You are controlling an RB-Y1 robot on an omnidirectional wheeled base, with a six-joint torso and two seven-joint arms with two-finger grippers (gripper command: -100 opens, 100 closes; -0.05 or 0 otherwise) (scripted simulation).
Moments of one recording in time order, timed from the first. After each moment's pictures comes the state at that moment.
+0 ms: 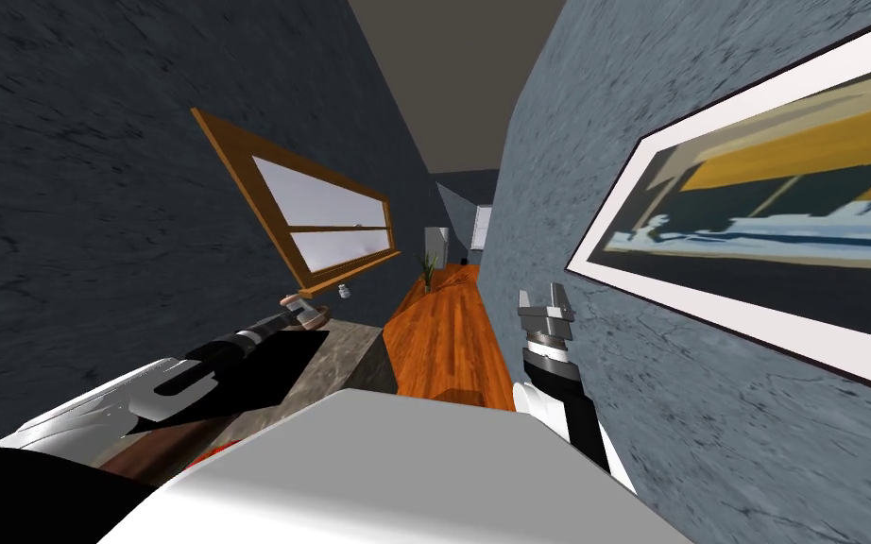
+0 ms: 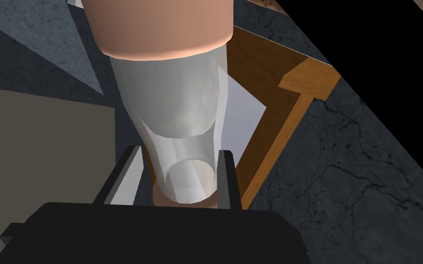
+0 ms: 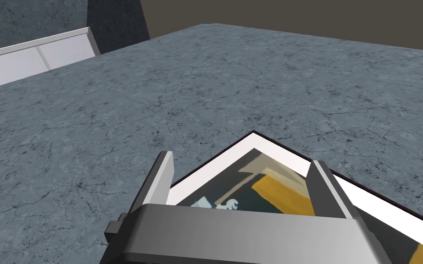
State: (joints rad) left arm 0.31 0.94 0.31 -1.08 -0.31 -0.50 0.00; right arm 0.49 0.01 -0.02 -2.38 -0.01 -0.39 -0.16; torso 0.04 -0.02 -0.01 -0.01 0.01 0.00
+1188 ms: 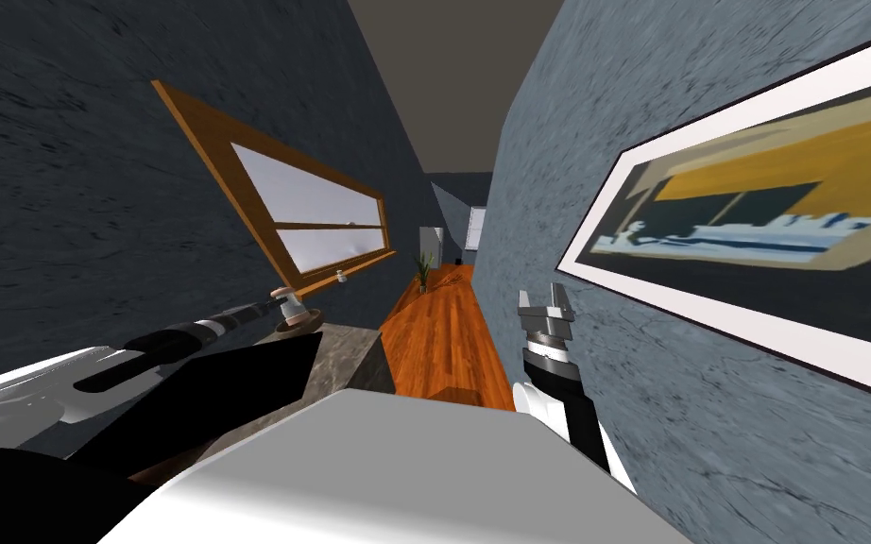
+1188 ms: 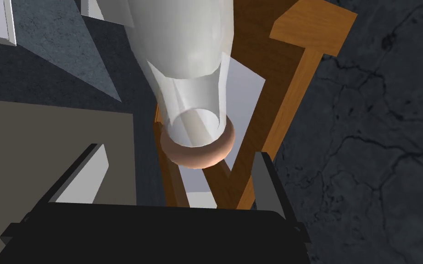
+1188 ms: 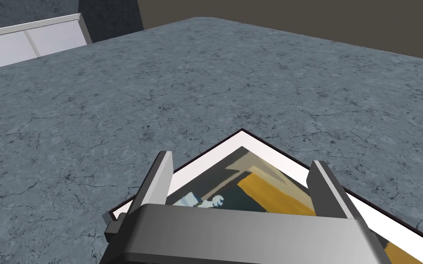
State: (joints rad) left arm 0.31 1.12 0.33 -0.92 -0.29 -0.61 0.03; right arm 0.49 0.01 -0.02 -2.38 -0.01 -0.39 -0.16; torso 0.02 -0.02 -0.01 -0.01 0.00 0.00
